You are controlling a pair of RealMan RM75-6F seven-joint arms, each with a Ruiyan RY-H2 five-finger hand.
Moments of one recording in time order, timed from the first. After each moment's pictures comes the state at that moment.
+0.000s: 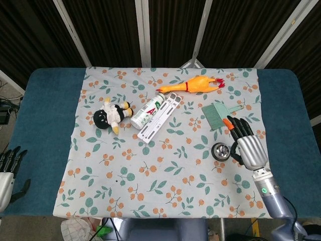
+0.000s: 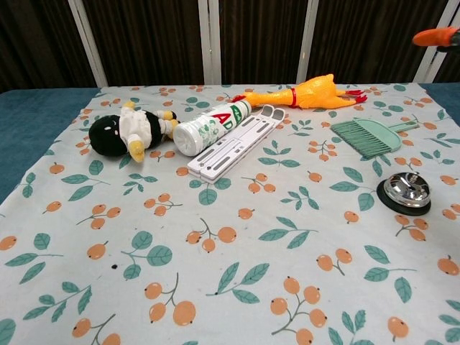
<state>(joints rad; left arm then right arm) 0.02 -1.03 0.01 -1.89 1.52 1.55 0.27 0.37 -1.26 0.14 -1.61 -1.52 1.32 0.06</state>
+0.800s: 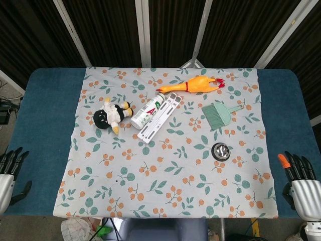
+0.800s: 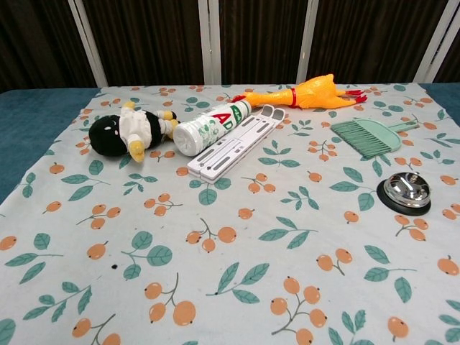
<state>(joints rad) 0.02 -1.02 0.03 -1.88 1.58 1.56 0.23 0.03 -1.05 -0.06 -1.67 -1.62 1.64 -0.06</state>
